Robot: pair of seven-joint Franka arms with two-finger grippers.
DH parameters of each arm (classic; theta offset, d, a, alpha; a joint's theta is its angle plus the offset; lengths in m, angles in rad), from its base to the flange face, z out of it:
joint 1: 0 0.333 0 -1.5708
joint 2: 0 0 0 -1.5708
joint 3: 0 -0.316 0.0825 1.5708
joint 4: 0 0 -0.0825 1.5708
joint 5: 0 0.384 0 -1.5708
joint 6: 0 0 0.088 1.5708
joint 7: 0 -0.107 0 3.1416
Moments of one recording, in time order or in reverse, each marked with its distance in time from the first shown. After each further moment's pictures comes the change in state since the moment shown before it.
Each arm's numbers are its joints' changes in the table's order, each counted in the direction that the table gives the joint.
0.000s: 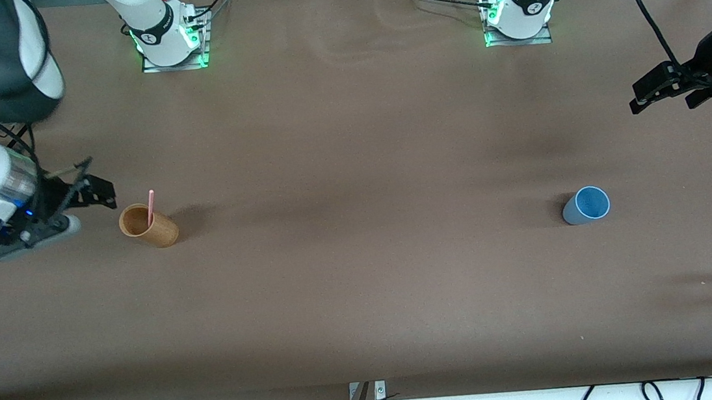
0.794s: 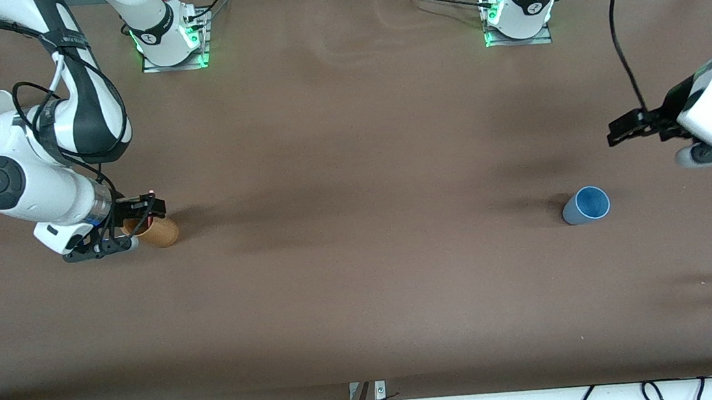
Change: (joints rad) left arm -0.010 0.170 0.004 0.002 0.015 -0.043 0.000; right arm 0.000 0.046 -0.018 0.254 0.042 -0.175 -0.225
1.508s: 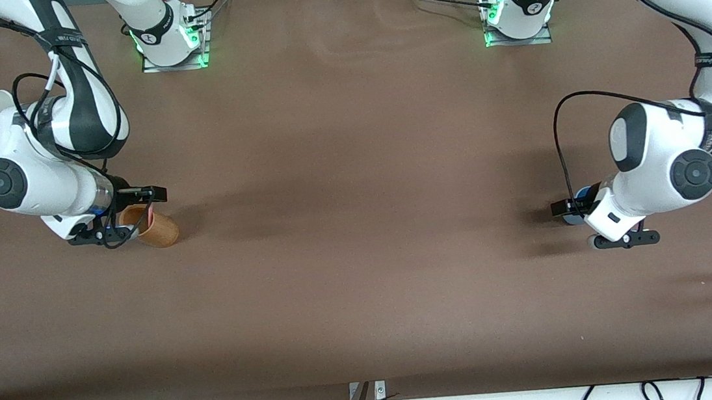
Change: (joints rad) left arm -0.004 0.296 0.010 0.194 0.040 -0.526 -0.002; right arm -0.013 -0.034 0.011 0.062 0.046 0.068 -0.053
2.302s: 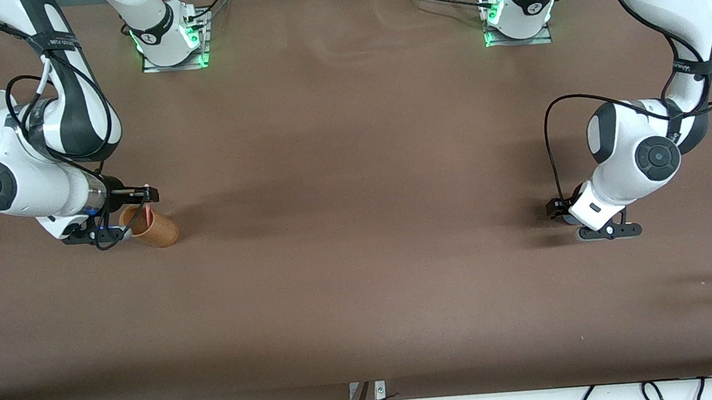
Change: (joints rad) left arm 0.008 -0.015 -0.006 0.197 0.050 -0.265 -0.006; right arm -0.017 0.000 0.003 0.009 0.019 -0.001 0.005
